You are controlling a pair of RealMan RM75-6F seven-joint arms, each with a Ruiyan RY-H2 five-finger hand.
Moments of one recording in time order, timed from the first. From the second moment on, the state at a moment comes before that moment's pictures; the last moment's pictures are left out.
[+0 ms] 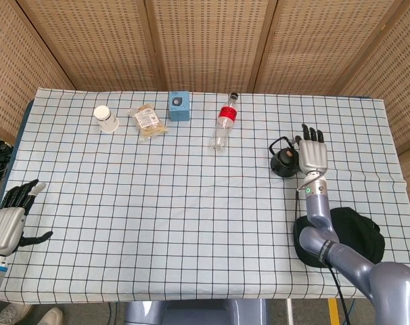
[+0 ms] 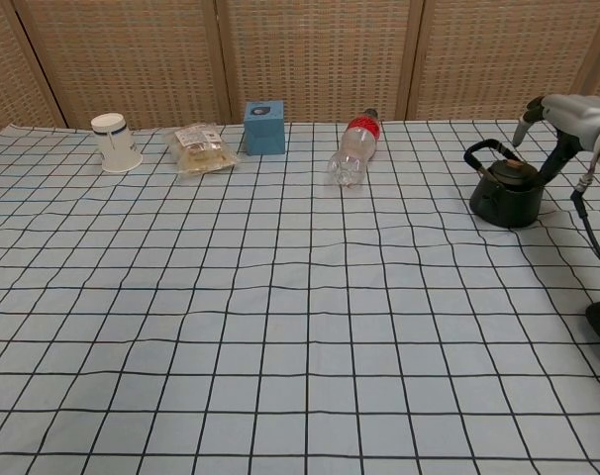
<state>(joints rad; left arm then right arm) -0.17 -1.08 -0.04 -1.72 1.41 1.33 0.00 0.79 -1.73 0.35 -0.82 -0.84 0.87 -0.31</state>
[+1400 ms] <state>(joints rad) -0.11 -1.07 -0.01 -1.72 1.51 1.45 0.01 0.43 -1.38 0.09 -1.56 -1.26 1.39 -0.33</state>
